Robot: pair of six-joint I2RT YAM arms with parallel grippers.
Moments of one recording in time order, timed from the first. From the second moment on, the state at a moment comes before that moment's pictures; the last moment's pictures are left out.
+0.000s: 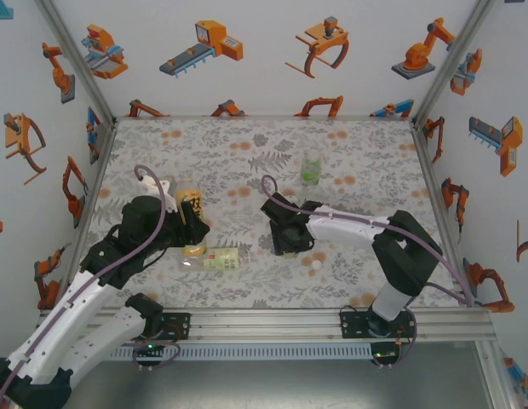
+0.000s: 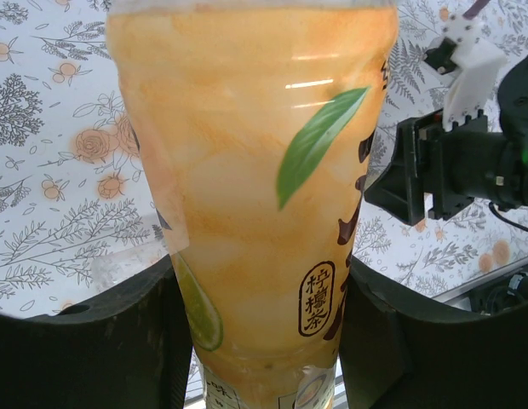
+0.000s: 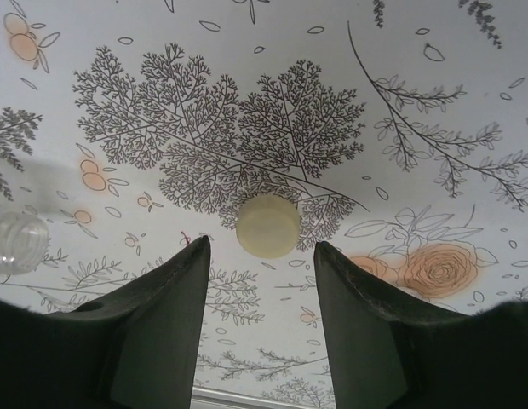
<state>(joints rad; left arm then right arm) -0.59 0.70 0.79 -0.65 -0.04 -0.51 0.88 1.69 1.03 -0.63 0.12 0.63</state>
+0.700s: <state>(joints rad) -0.59 0.73 0.79 -0.66 -0.03 -0.48 0.89 1.74 1.05 -0.63 0.12 0.62</state>
